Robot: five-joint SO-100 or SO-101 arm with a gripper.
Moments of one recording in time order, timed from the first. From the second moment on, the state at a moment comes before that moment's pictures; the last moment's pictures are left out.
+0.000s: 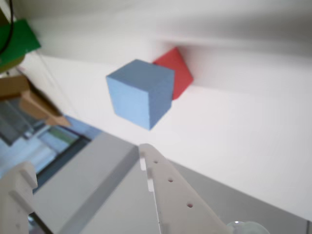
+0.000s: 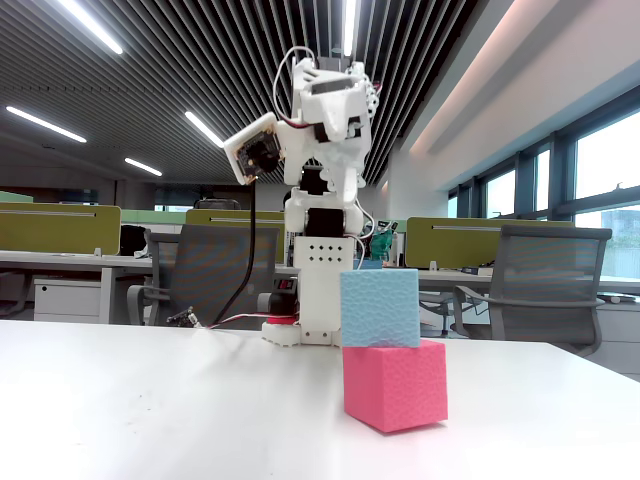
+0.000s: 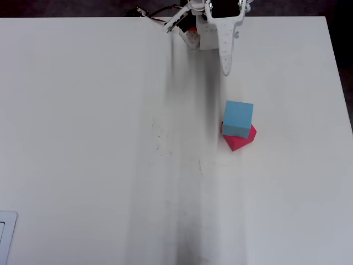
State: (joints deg) arm -1.1 163.0 134.9 62.2 31.6
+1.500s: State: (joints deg) arm 2.7 176.1 150.0 57.0 29.4
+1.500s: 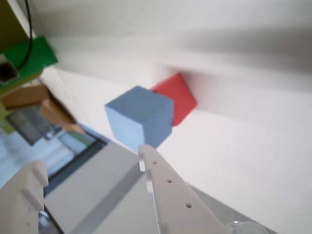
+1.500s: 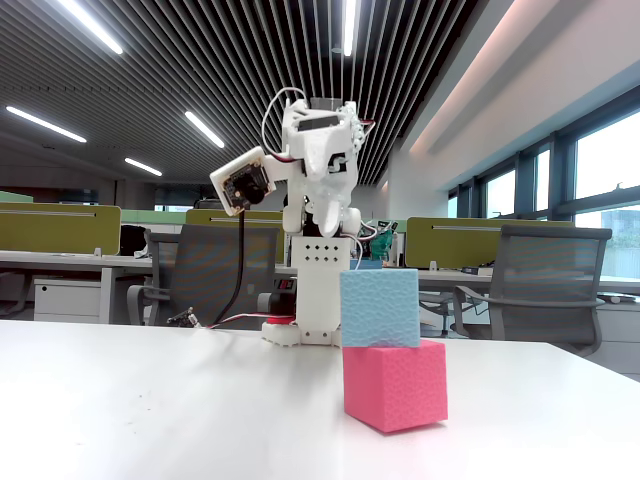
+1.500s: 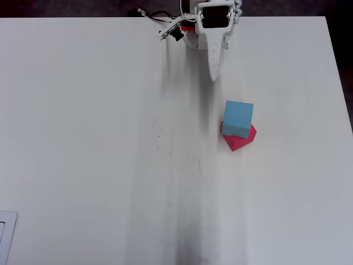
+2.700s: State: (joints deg) arm 3.6 174.1 149.9 55.7 29.4
